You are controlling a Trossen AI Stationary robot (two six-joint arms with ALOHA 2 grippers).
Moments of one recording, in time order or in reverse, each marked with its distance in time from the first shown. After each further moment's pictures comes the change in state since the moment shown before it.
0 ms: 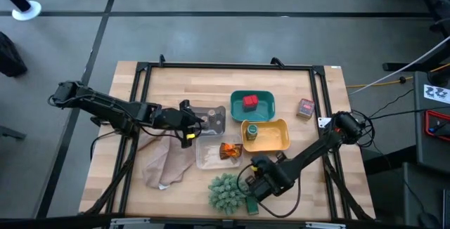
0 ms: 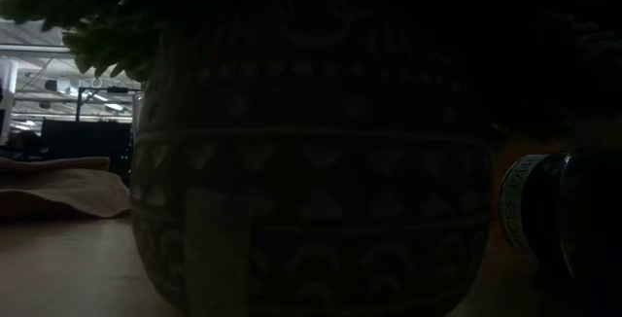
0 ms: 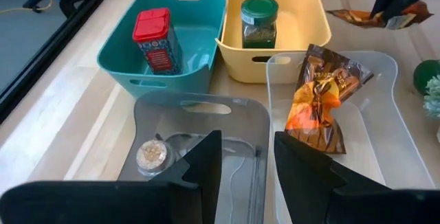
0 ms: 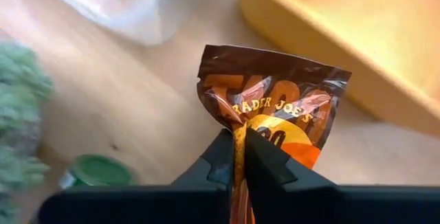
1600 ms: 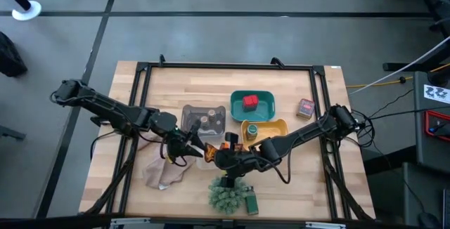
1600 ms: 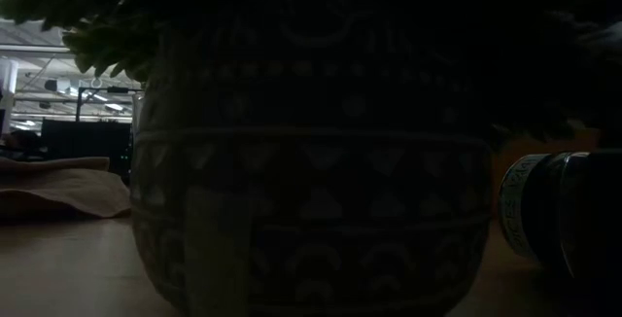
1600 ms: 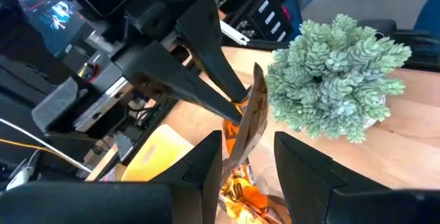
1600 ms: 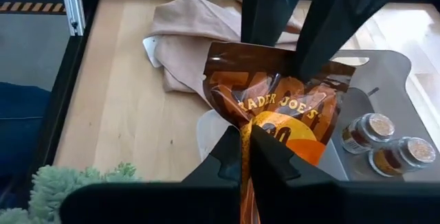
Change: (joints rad) left arm -0.102 0.027 0.000 0.274 0.456 0.890; right arm -0.196 -0.003 0.201 0.608 0.082 -1.233
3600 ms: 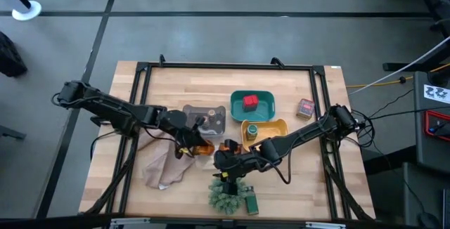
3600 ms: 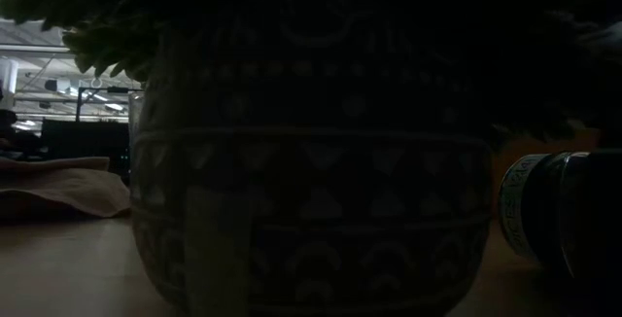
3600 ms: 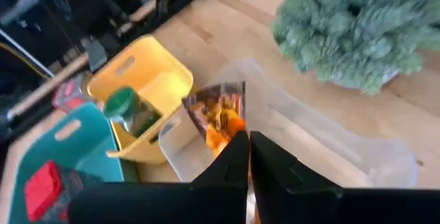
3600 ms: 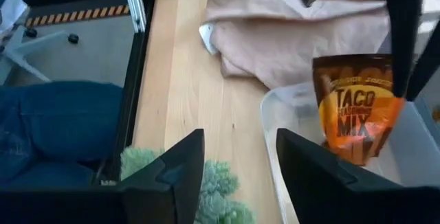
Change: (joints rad) left arm 0.095 0.074 0.000 -0.105 -0.035 -0.211; right arm 0.001 -0.001 0.000 0.003 -0.212 0.136
